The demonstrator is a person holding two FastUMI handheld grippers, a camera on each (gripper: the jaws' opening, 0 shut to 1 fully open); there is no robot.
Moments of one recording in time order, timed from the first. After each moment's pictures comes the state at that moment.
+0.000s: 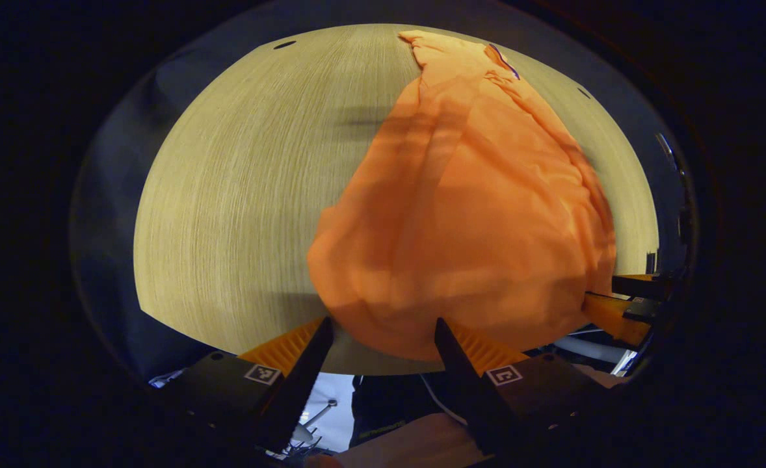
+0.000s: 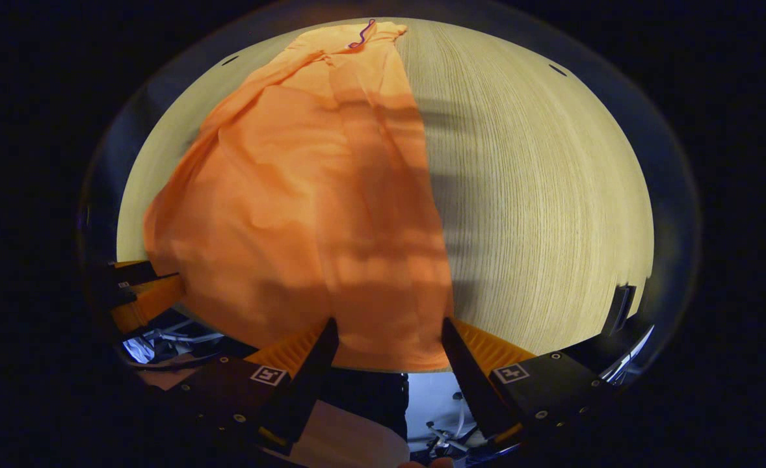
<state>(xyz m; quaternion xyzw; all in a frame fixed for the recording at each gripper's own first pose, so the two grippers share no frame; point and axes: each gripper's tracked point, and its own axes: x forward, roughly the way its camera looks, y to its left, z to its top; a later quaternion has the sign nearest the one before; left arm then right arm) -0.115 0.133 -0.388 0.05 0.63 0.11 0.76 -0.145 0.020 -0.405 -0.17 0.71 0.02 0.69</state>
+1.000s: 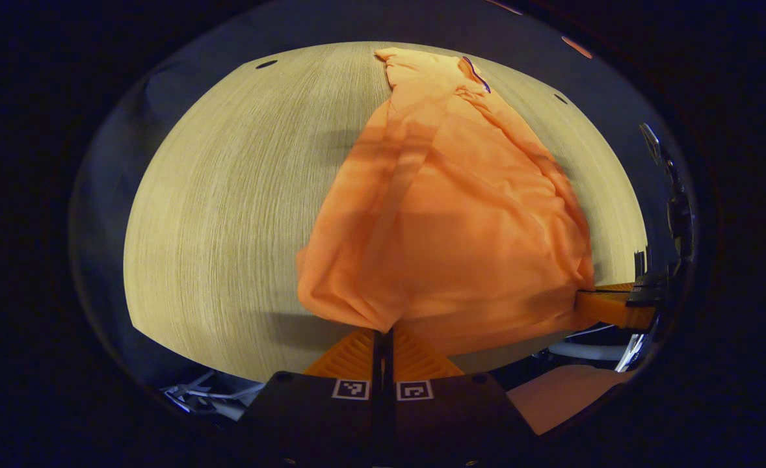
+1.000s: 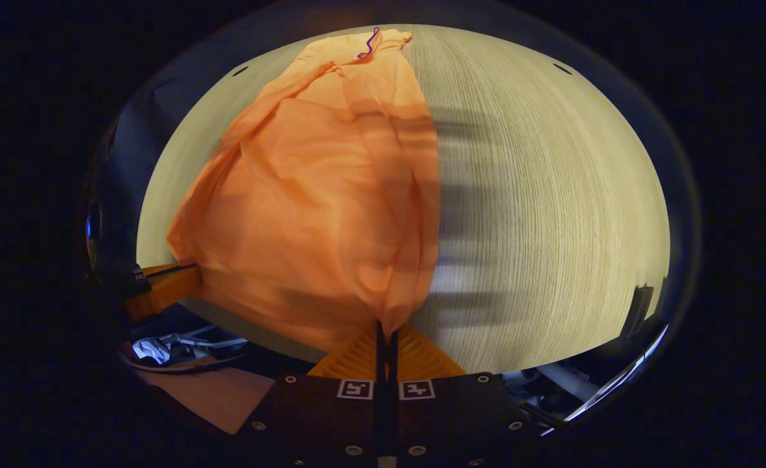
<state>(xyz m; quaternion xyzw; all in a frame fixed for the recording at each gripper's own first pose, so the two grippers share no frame) -0.085 0.115 -0.385 0.05 0.58 0.07 0.81 -0.136 0.042 -0.400 -0.12 0.69 0.06 0.71</state>
